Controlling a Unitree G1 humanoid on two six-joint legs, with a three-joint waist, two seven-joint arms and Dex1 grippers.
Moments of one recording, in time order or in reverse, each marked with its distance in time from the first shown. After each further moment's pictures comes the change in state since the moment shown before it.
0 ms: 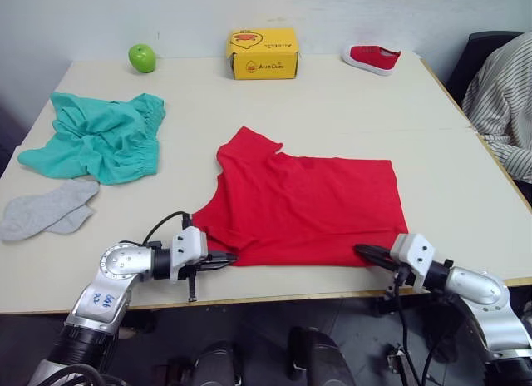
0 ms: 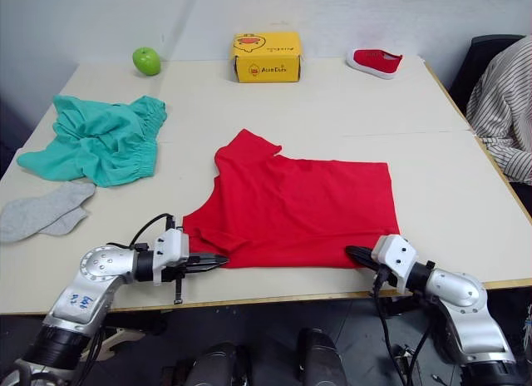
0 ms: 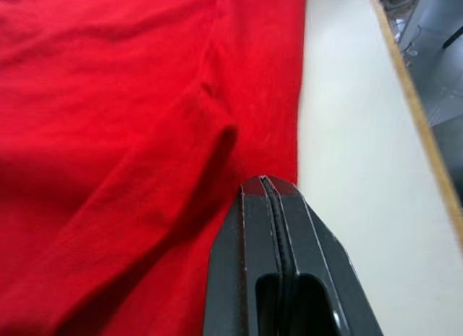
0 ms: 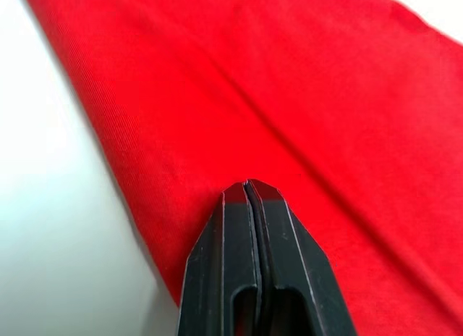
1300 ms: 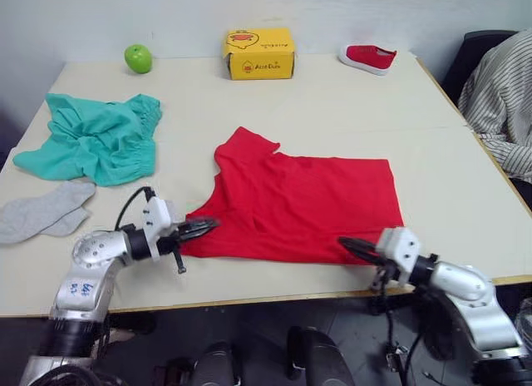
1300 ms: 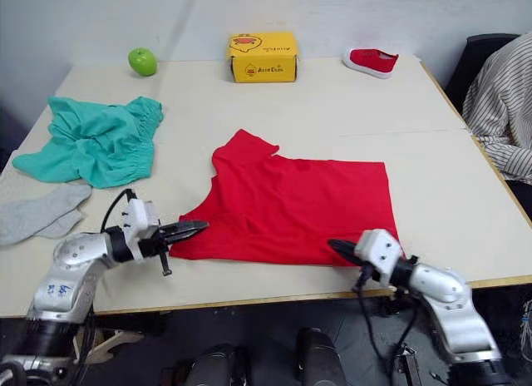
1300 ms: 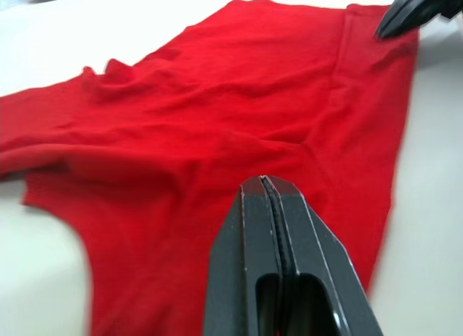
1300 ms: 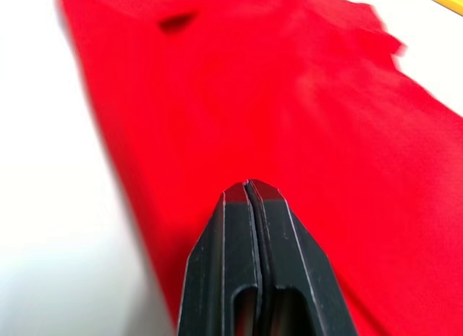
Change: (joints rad) left arm 0.090 -0.010 0.156 -0.078 -0.092 0.042 0.155; right arm 0.004 0.104 0.126 -0.172 -0.051 0.066 -0.096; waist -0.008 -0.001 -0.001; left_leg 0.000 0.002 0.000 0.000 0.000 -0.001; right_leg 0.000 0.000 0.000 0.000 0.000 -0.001
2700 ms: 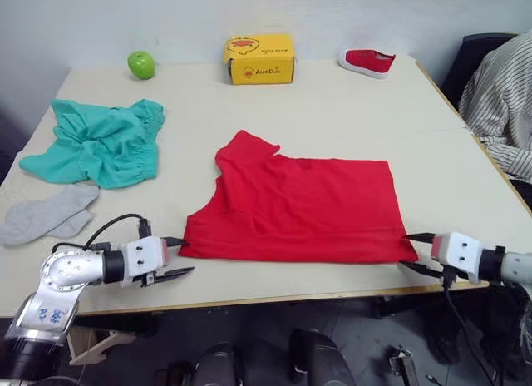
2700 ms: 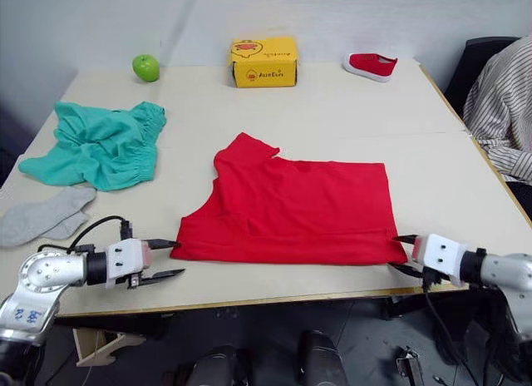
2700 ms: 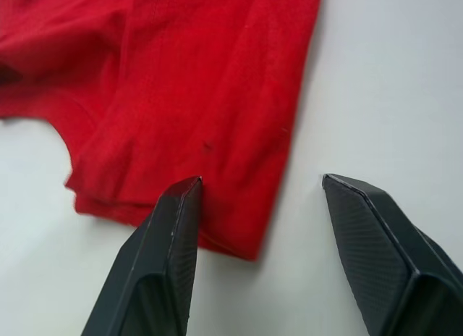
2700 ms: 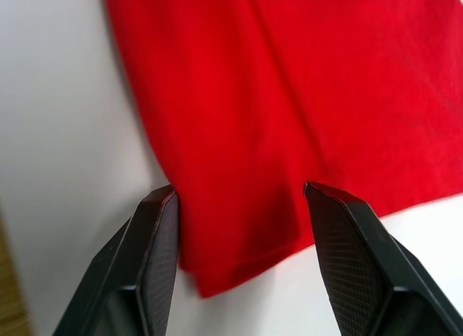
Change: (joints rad) left arm 0.001 0.231 -0.019 0.143 0.235 -0.266 -0.113; right arm -0.127 -0.380 -0.154 0.475 -0.065 -0.311 0.274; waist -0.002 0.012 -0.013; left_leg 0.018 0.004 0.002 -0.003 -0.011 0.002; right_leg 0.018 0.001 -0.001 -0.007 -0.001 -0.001
